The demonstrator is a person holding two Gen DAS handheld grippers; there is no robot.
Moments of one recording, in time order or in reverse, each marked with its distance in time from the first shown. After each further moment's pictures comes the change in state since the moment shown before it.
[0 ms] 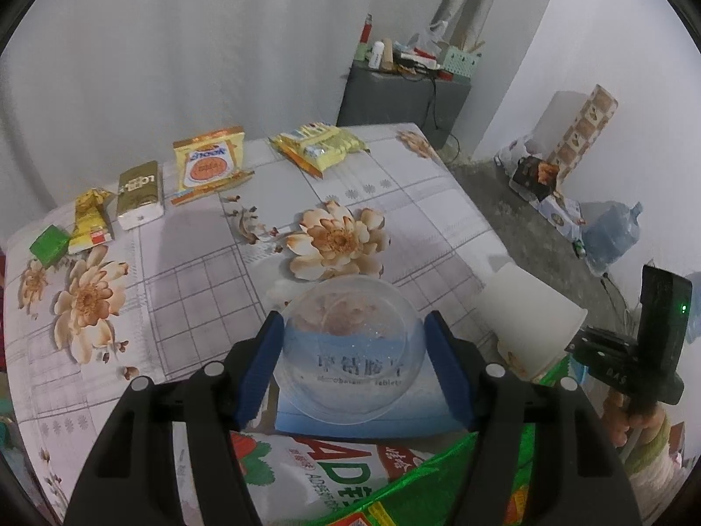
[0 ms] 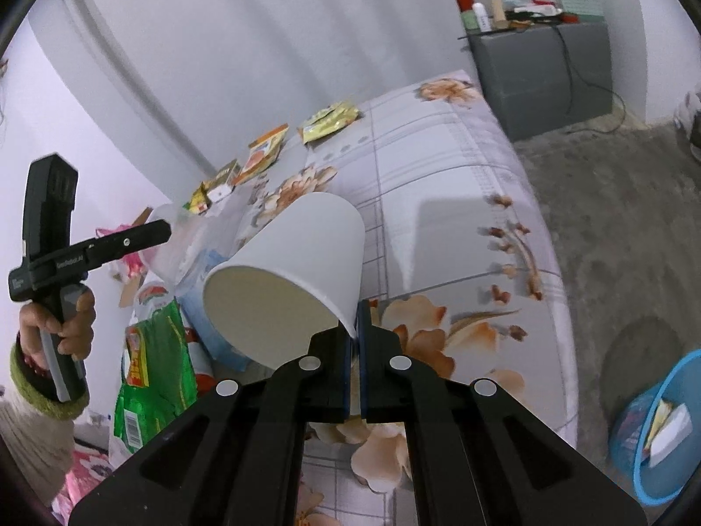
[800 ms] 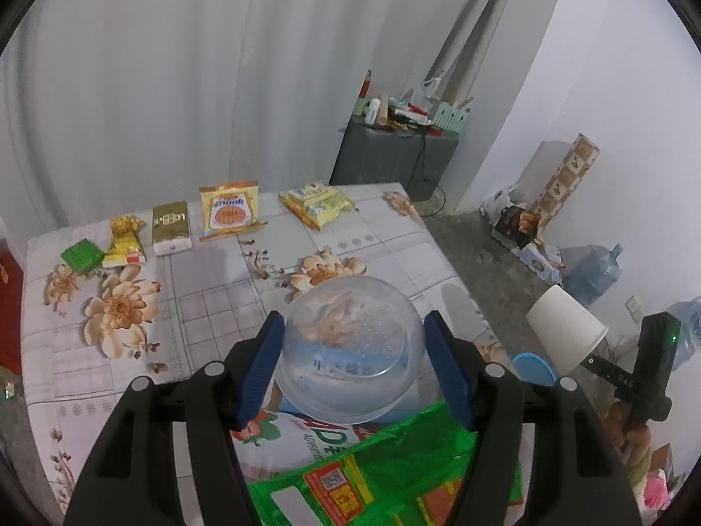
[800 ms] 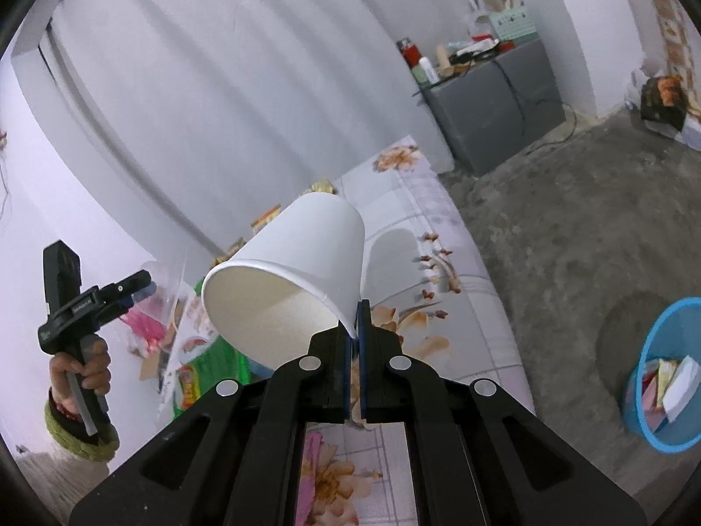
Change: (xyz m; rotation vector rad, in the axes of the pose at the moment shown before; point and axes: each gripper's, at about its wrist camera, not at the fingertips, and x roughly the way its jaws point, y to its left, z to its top) left arm -0.087 -0.006 -0.007 -0.040 -0.165 -0.044; right arm -0.109 -0.021 -0.026 0.165 -0.223 0.018
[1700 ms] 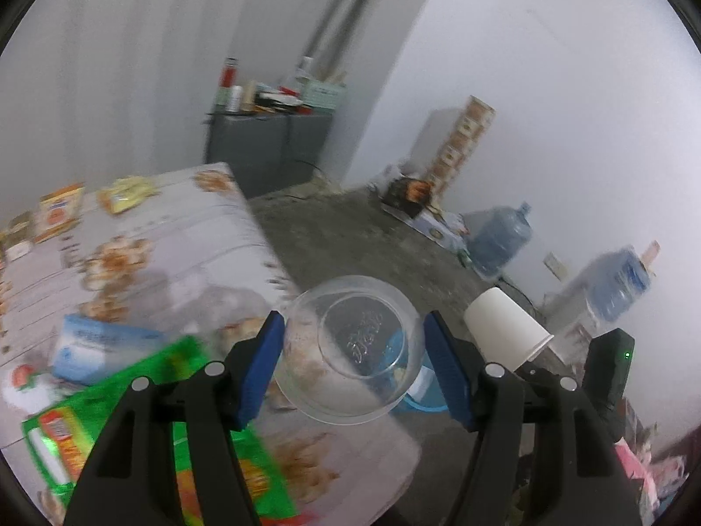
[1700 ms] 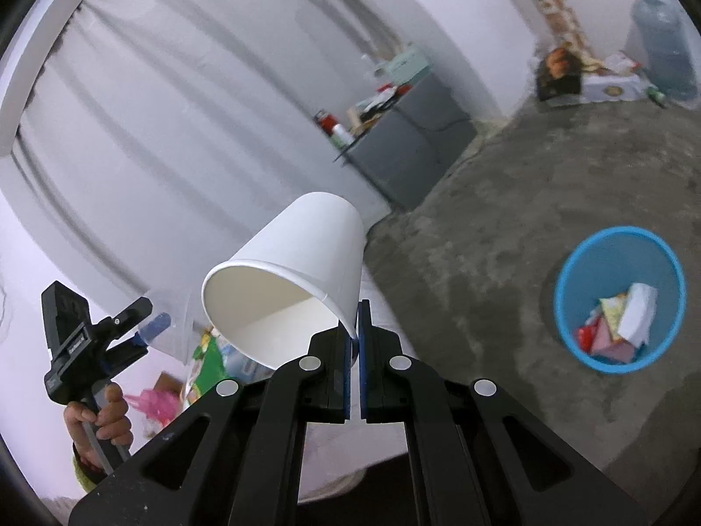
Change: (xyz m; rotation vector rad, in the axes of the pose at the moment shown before) left arm 0.023 -0.207 -0.047 0.135 0.043 -0.294; right arm -0.134 -0.100 -0.055 0.266 -0.218 -0.087
